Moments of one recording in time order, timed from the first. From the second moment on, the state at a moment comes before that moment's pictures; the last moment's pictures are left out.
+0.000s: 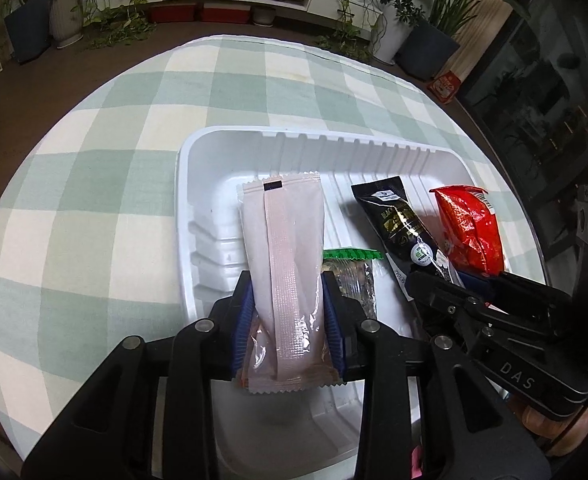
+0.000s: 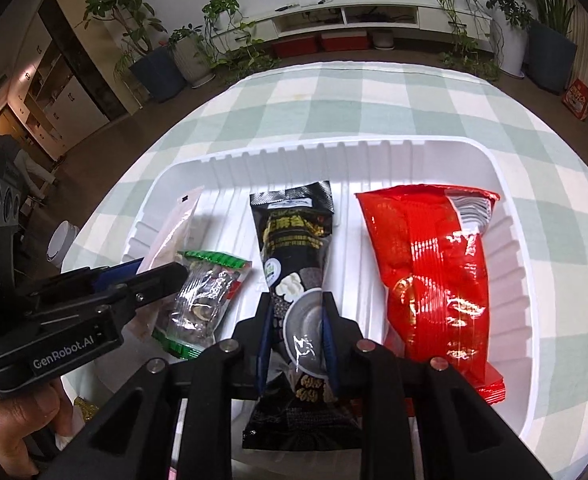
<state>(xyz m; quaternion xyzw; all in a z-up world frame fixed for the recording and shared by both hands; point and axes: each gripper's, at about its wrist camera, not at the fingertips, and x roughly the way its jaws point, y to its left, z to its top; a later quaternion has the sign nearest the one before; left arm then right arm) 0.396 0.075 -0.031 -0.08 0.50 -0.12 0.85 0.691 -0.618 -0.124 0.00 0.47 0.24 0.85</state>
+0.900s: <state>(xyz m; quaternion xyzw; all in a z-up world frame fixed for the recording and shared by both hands) 0.192 0.078 0.073 -0.04 0.36 -0.16 0.92 0.540 -0.747 -0.019 0.13 0.31 0.32 0.89</state>
